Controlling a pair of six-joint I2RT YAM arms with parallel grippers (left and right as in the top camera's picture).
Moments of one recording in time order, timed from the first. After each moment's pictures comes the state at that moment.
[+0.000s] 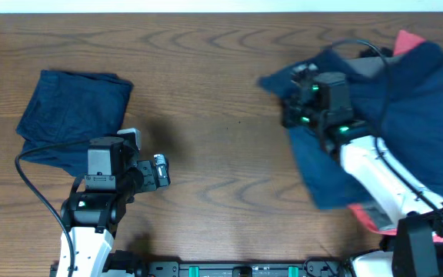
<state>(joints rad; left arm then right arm) -0.05 0.90 0.65 -0.73 0.16 -0.25 0.31 1.55 0.91 -0.01 -0.24 0.25</state>
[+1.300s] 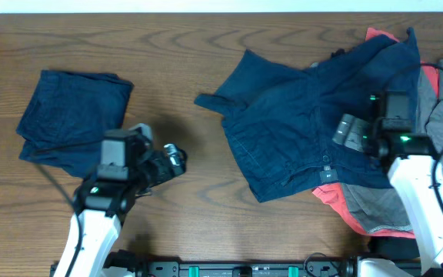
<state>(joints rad) -0.16 1.02 0.65 -0.62 0.32 -0.59 -0.05 1.32 0.92 -0.72 0.14 0.35</state>
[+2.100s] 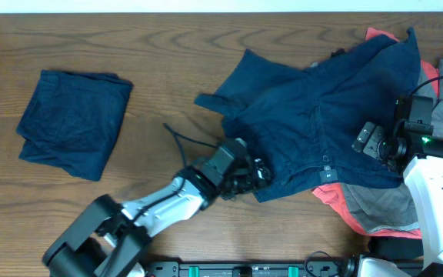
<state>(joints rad) -0.80 1.62 0.65 0.09 0.36 -1.08 -0.17 1.32 0.92 -0.80 0.15 0.35</state>
